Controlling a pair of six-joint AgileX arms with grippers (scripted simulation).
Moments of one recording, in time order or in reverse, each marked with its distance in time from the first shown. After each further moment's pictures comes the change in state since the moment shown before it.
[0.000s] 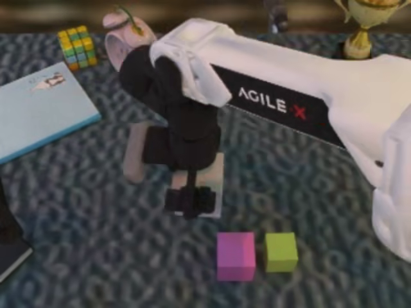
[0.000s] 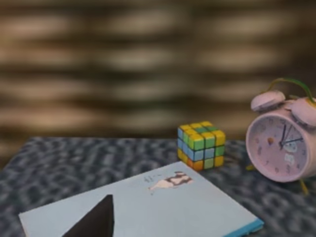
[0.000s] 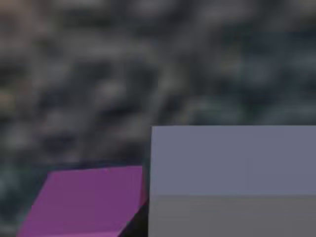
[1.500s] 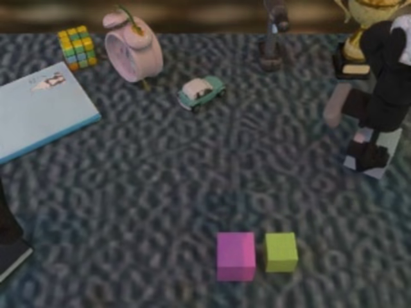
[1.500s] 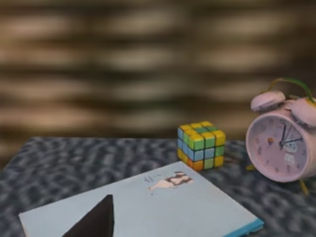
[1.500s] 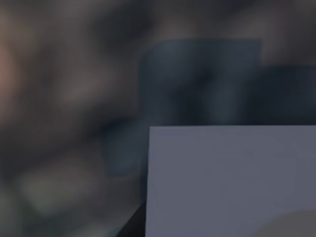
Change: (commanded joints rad) left arm 0.000 0.000 0.000 0.000 0.000 0.000; right arm -0.692 -0.076 -0.433 0.381 -0.001 -0.289
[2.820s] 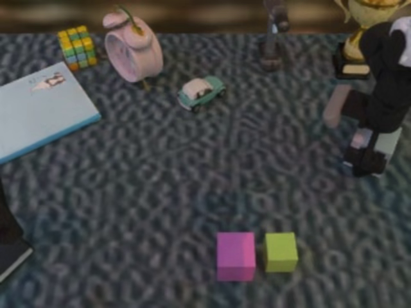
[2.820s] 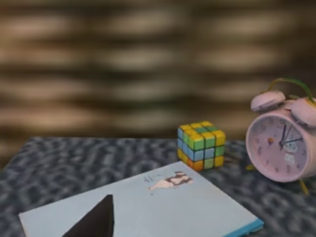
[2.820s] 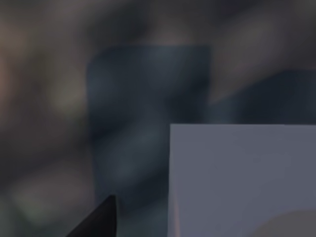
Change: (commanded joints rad) left arm 0.000 0.000 0.000 0.000 0.000 0.000; right arm -0.002 0.015 -0.010 0.024 0.002 -0.003
